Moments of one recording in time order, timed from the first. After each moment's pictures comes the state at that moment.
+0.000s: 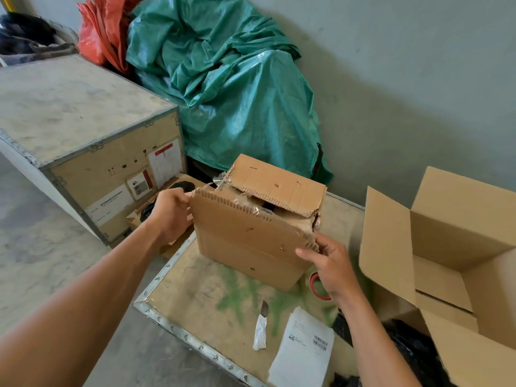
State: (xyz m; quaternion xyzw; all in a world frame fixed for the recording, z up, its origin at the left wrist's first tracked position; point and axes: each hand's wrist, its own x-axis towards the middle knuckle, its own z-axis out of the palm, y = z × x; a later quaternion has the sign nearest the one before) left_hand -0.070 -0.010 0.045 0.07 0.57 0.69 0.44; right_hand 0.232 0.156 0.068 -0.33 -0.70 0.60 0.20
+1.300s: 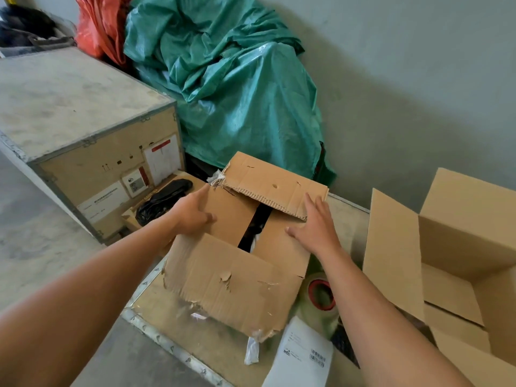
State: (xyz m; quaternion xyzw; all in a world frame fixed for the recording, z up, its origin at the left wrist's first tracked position) left_hand -0.067 0.040 0.034 0.28 0.87 0.28 0.29; right_hand 0.149 0.240 0.030 -0.41 -0.88 0.23 0.05
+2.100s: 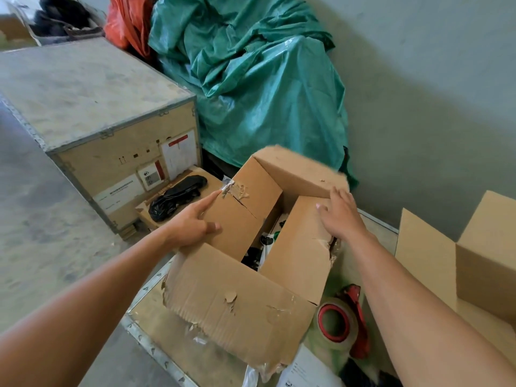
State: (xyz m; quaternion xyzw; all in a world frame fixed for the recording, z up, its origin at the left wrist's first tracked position) left_hand -0.080 0.035 0.013 0.24 0.81 0.40 0.36; right_hand 0.099 0.331 0.024 -0.40 -0.90 0.20 -0.02
